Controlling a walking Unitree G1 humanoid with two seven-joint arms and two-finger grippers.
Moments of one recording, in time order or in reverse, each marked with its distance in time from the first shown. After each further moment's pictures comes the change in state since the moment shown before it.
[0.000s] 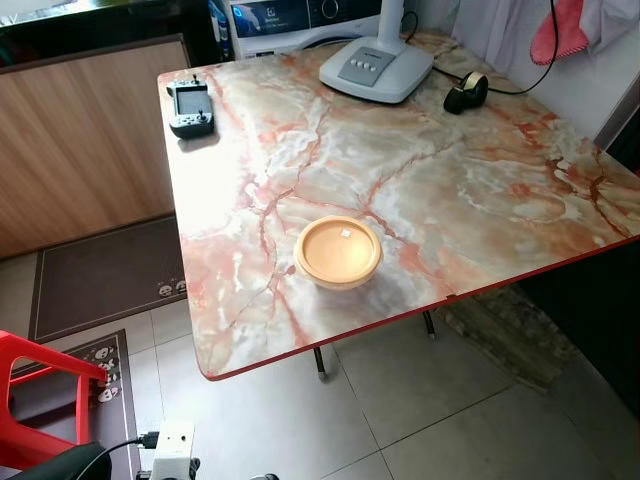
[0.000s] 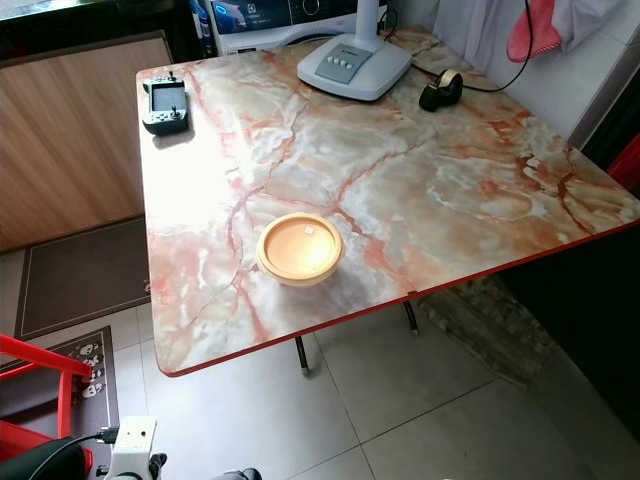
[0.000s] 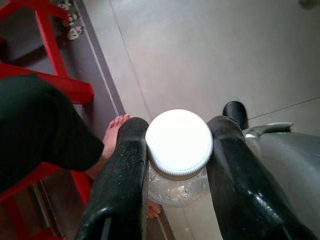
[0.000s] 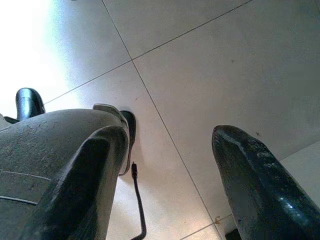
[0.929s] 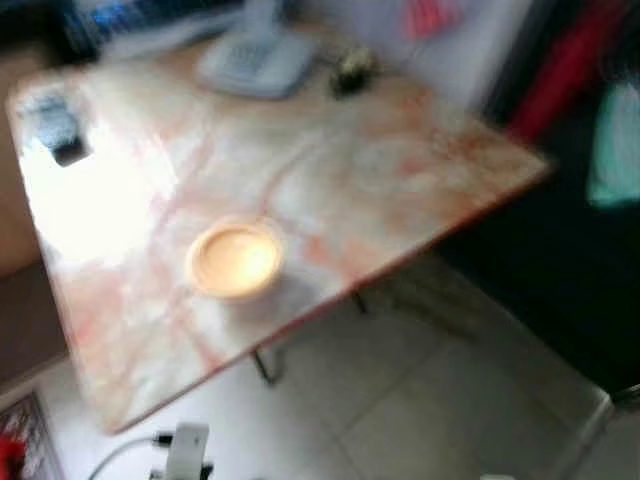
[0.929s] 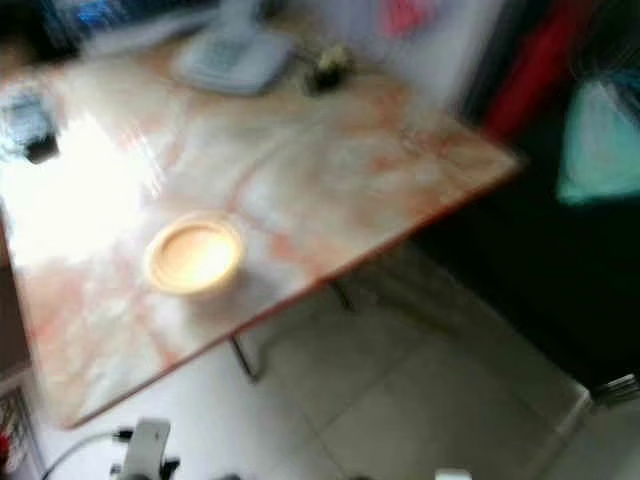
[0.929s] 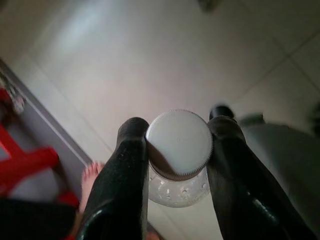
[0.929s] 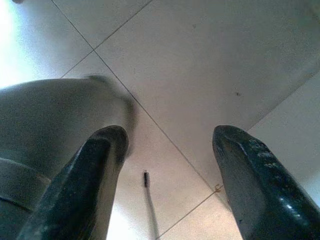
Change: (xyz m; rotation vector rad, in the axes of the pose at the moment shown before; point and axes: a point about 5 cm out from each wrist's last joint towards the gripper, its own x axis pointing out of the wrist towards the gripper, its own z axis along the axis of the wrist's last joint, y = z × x) left arm 0.000 -0.009 0.002 0.073 0.001 -0.073; right arm 0.003 0.002 0.005 -0.028 0.018 0.033
